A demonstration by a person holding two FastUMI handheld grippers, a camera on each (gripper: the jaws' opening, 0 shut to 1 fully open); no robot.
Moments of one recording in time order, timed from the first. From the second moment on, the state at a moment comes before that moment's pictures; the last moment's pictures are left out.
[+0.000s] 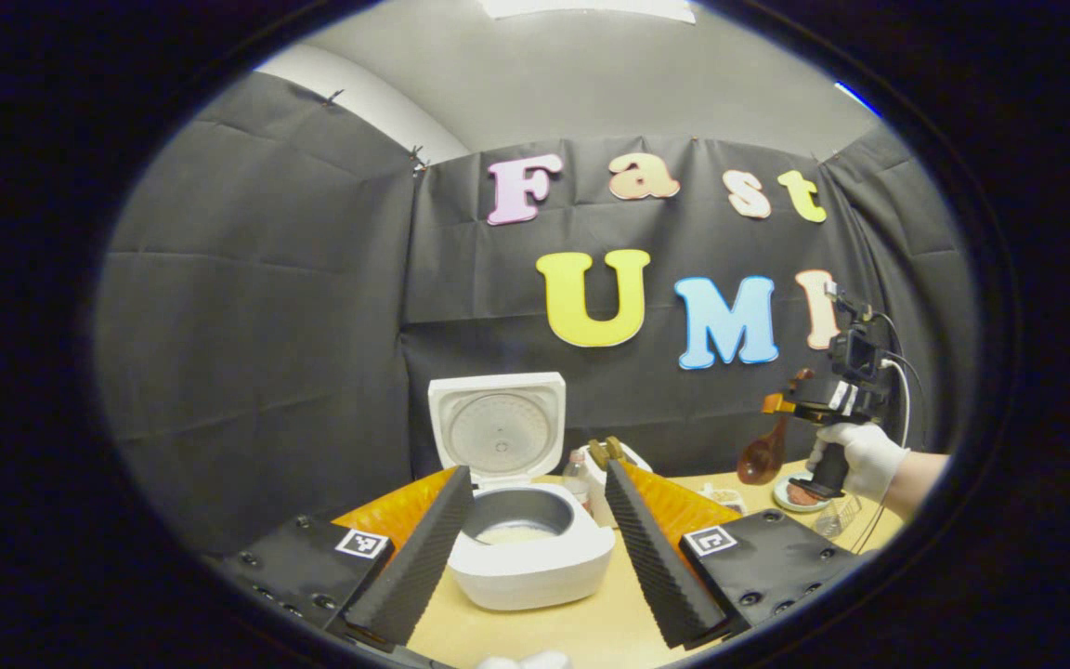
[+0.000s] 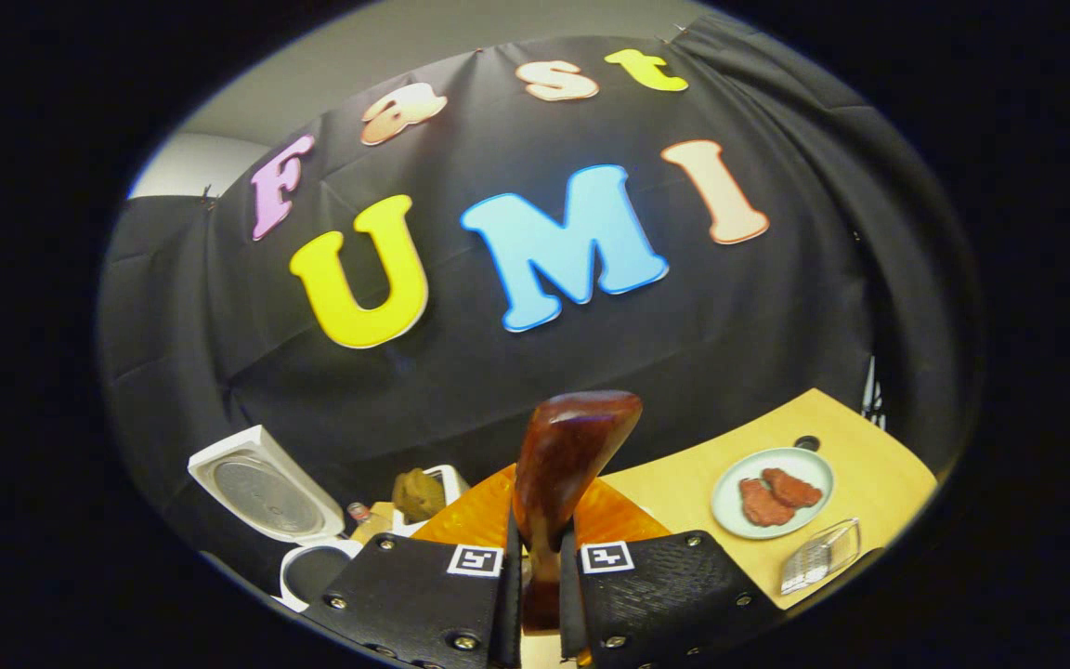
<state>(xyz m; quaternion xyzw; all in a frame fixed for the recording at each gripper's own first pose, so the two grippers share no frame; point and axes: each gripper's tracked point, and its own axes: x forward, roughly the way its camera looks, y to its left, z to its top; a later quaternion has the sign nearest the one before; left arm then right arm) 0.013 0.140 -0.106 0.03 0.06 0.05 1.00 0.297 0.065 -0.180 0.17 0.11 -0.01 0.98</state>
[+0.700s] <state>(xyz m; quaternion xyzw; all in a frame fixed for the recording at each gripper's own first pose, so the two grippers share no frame) 0.010 0.068 -0.106 0.05 0.07 0.01 1.00 0.253 -0.151 -0.249 0.19 0.14 -0.16 0.96</state>
